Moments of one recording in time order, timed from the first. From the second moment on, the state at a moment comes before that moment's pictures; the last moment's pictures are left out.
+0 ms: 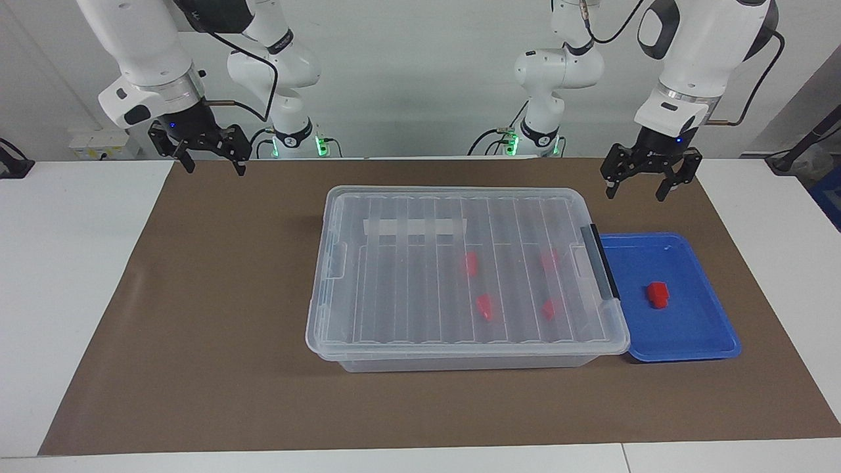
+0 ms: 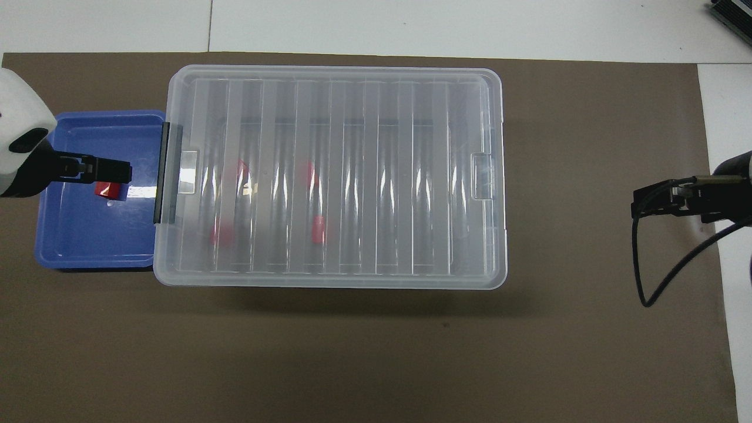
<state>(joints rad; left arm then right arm) -0.10 -0.09 -0.02 -1.76 -0.01 1.86 0.03 -0.01 -0.06 0.04 -1.63 -0.02 1.53 0.12</state>
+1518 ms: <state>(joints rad) -0.13 -0.09 0.01 -1.76 -0.01 1.86 0.03 -0.01 -0.06 0.04 -1.63 -0.02 1.53 0.12</state>
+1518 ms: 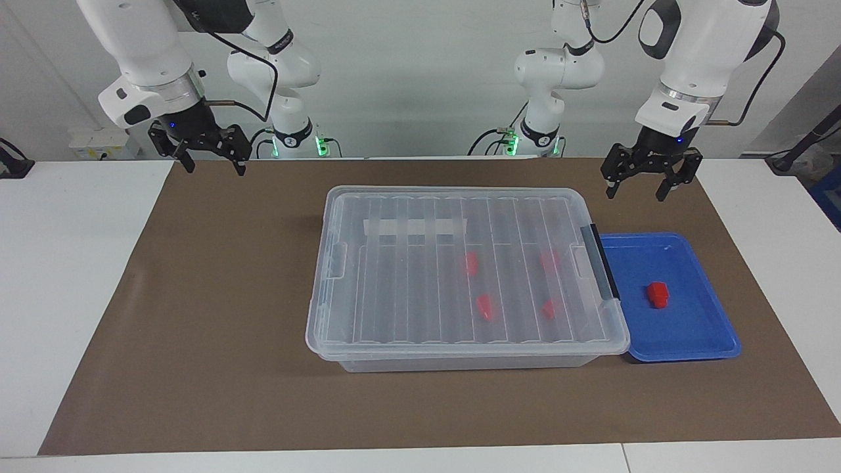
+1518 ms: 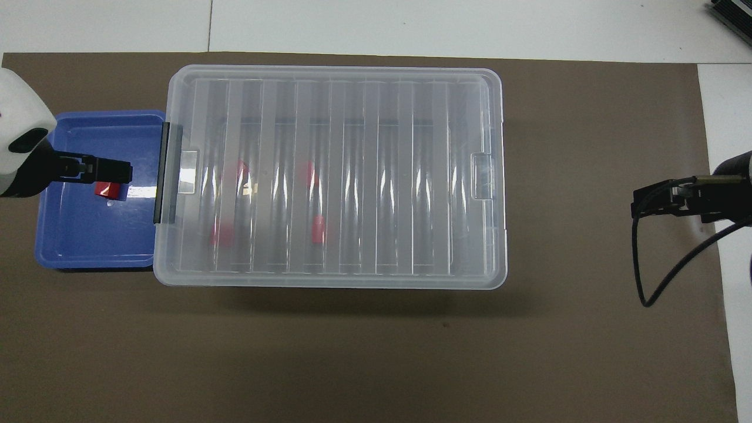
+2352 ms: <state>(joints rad) -0.09 -0.09 -0.03 -1.76 -0.01 1.86 0.03 -0.01 -0.06 0.04 -1.63 -0.02 1.53 0.12</state>
